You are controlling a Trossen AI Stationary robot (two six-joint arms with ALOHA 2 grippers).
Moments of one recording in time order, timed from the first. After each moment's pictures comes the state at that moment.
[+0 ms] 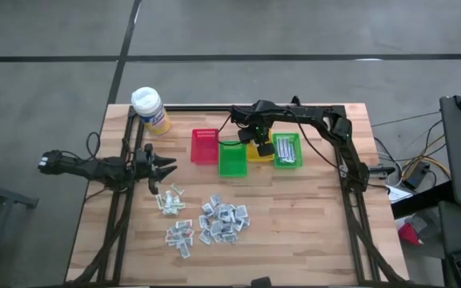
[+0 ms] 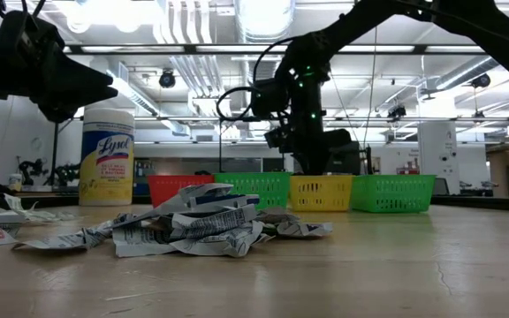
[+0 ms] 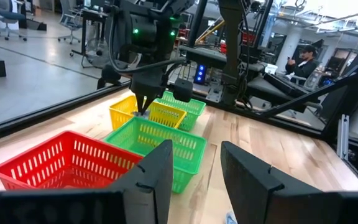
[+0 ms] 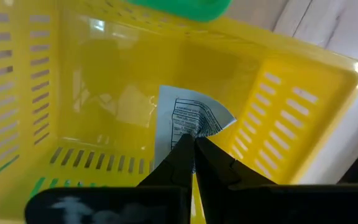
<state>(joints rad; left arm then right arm) -0.21 0.10 0.04 -0.02 -0.47 -0.25 -0.42 2.16 1.74 -1.15 0.12 -0.66</state>
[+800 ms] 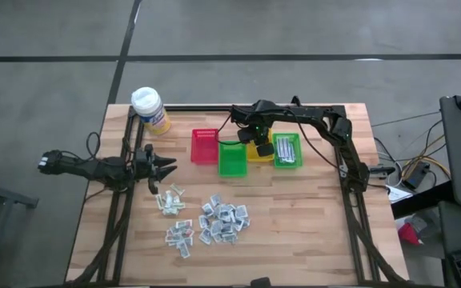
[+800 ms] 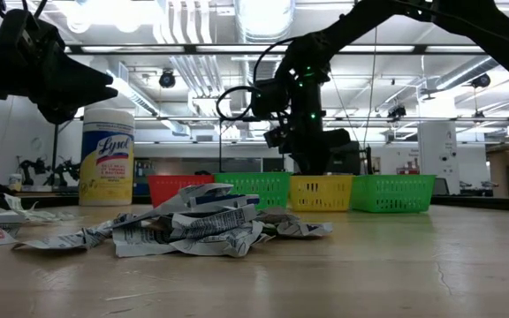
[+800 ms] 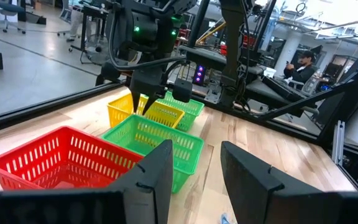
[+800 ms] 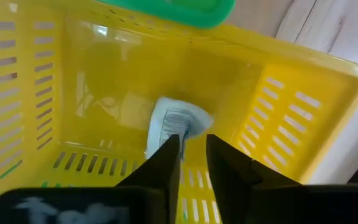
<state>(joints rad) -0.21 0.10 0.04 -0.02 -0.47 -0.29 -0.42 2.16 1.74 -1.14 0.10 -0.65</state>
